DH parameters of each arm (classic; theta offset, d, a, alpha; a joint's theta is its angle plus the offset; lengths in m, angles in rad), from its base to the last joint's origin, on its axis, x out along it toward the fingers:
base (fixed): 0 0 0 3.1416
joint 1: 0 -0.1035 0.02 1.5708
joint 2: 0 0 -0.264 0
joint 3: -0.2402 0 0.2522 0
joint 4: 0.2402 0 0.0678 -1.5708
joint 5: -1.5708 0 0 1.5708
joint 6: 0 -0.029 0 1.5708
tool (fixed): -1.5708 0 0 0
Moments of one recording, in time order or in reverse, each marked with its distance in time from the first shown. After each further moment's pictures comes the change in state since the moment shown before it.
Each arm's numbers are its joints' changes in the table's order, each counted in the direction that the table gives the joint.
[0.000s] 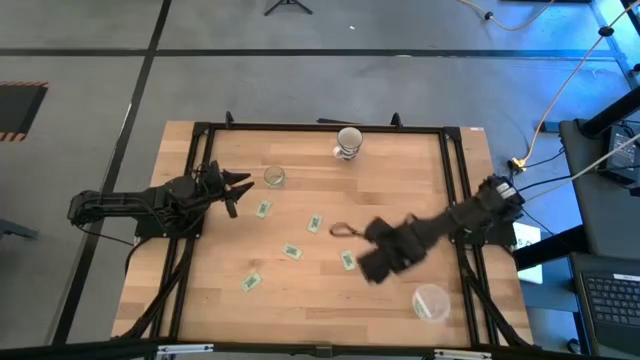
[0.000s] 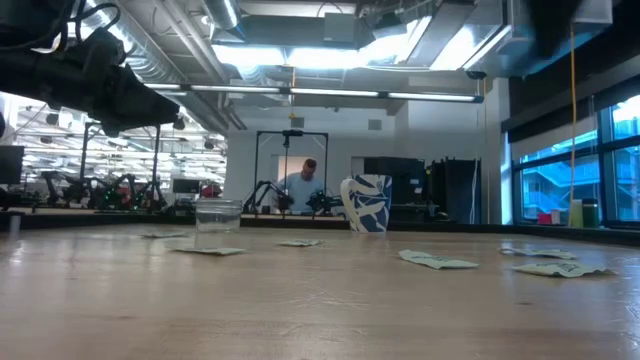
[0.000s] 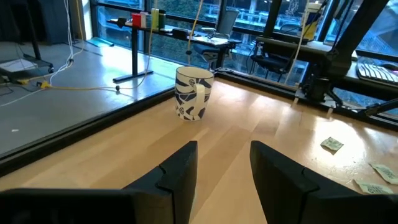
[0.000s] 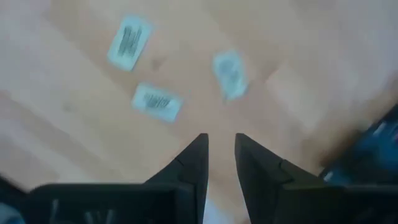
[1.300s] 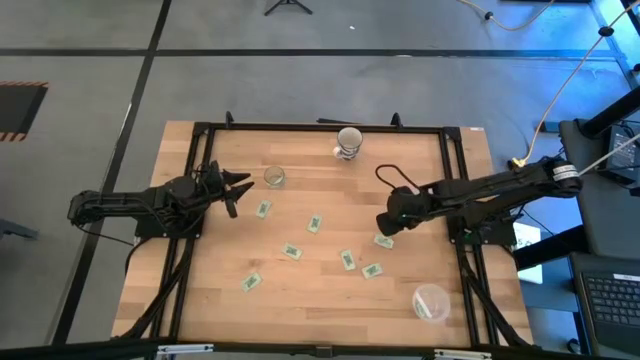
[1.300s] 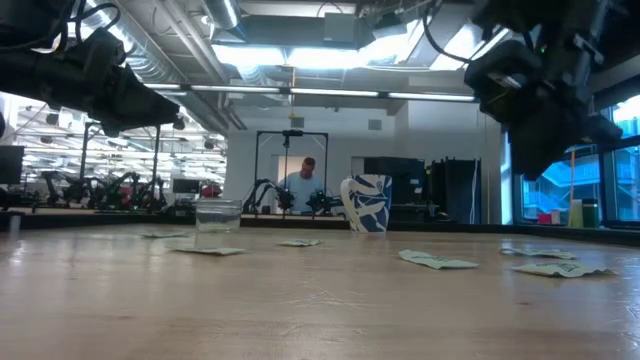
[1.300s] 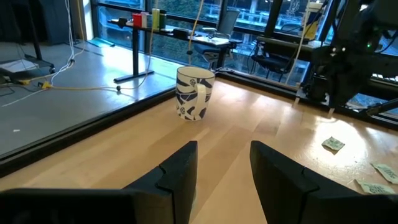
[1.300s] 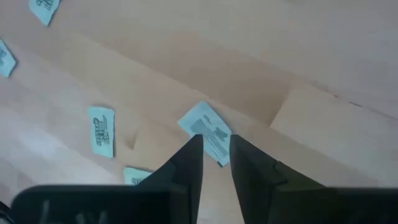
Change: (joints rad) left arm 0.000 0.000 0.000 0.002 -0.003 -0.003; right arm 0.355 -0.605 0.978 -0.845 -0.151 -0.093
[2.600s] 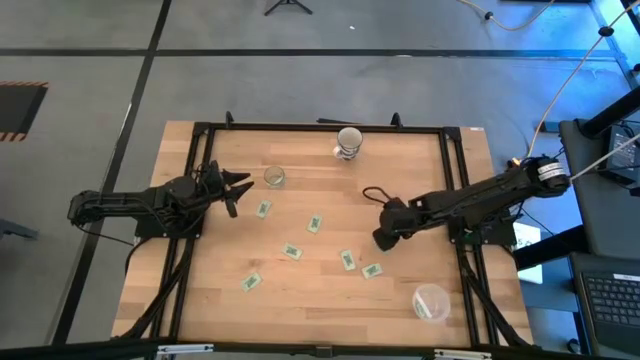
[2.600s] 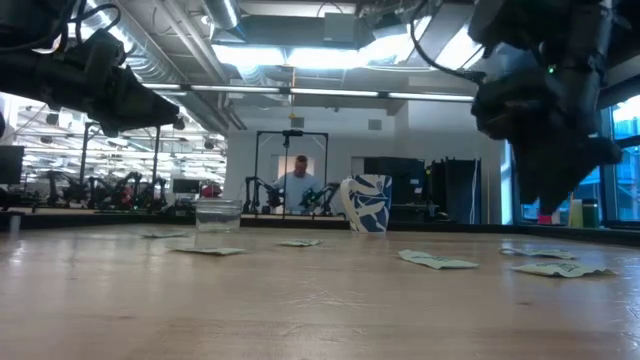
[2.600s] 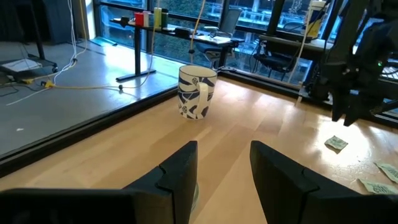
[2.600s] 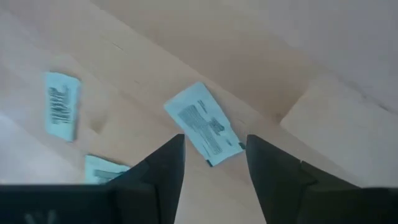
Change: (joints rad) left arm 0.000 0.000 0.000 0.006 -0.008 0.000; right arm -0.095 0.147 0.017 -0.073 0.020 0.076
